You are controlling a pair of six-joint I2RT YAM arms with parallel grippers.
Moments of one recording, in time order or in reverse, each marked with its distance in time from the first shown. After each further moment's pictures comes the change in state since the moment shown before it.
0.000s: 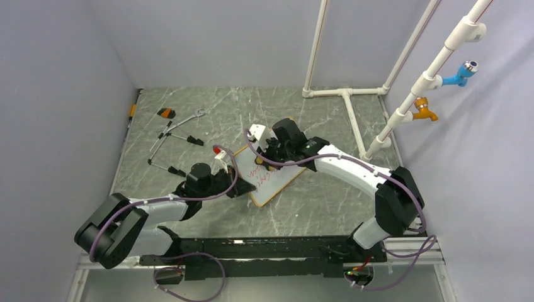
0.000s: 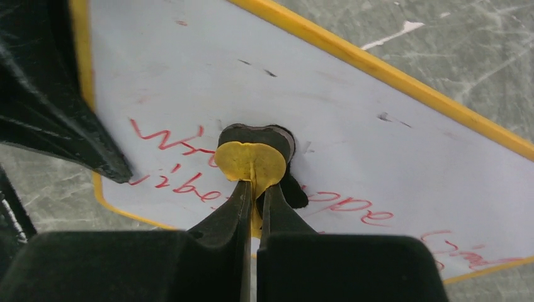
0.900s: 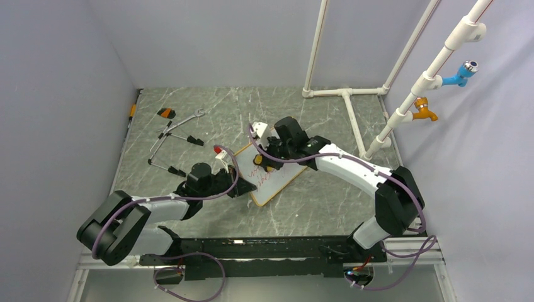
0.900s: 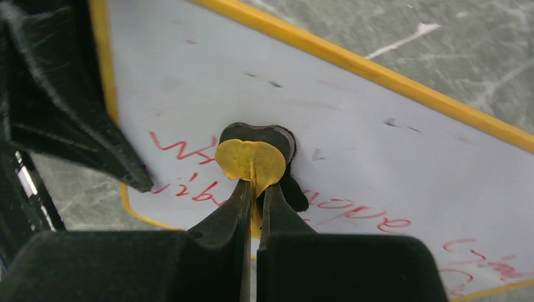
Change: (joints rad) left arm -0.001 0.017 0.000 0.031 0.010 0.004; right arm -0.018 -0.002 0.000 0.015 -0.086 0.055
